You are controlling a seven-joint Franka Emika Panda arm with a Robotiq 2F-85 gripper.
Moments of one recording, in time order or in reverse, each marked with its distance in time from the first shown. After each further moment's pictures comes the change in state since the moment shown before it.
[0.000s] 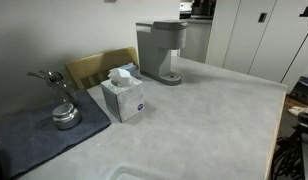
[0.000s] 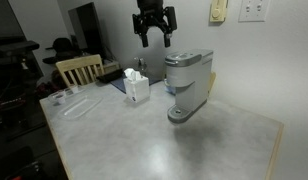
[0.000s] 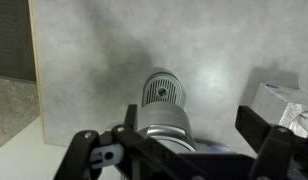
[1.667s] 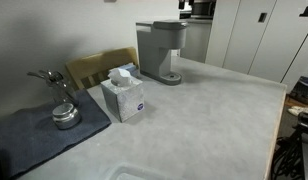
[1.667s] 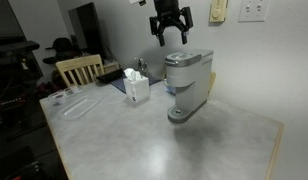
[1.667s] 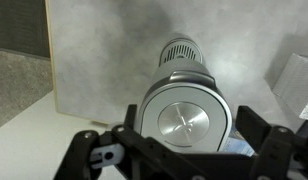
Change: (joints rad) arm -0.008 0.186 0.010 0.224 -0.035 0.041 0.002
